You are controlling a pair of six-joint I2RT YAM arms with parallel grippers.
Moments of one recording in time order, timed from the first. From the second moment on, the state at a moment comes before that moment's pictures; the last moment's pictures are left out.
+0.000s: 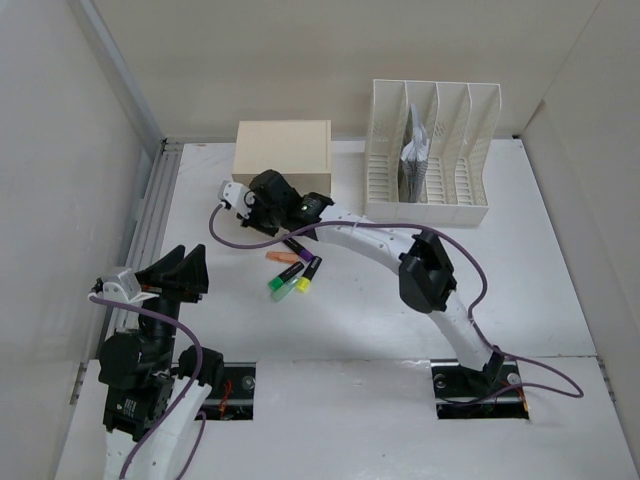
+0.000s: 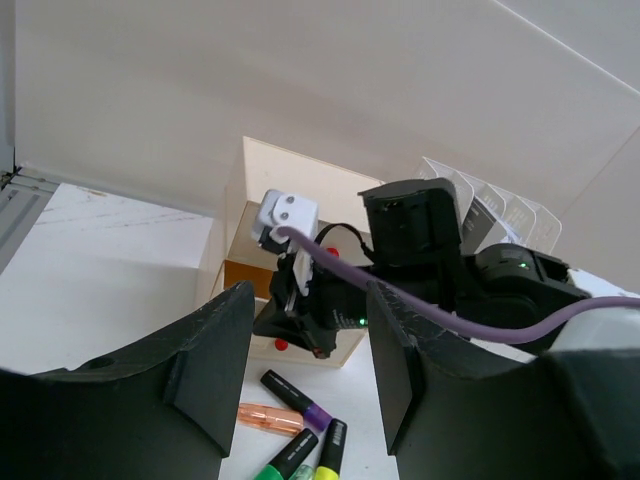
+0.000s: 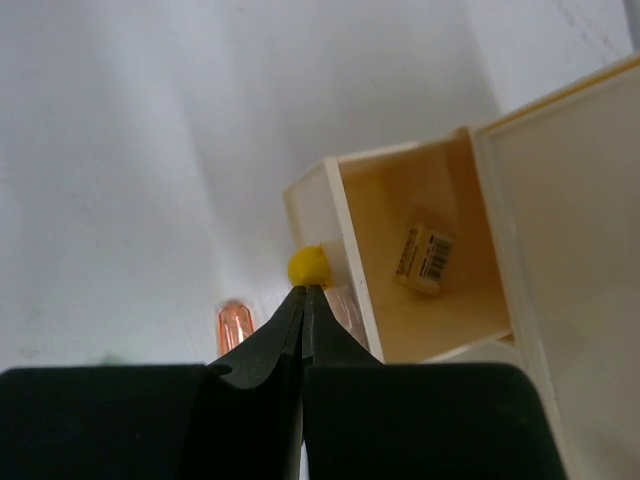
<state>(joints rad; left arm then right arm) -0.31 0.01 0.65 -0.34 -0.20 -0.39 0.97 2.28 2.14 -0.46 -0.07 -0.43</state>
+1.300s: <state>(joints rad) -0.31 0.02 0.57 -0.28 -0.16 -0.59 0.97 1.86 1.72 -0.26 0.25 -0.54</state>
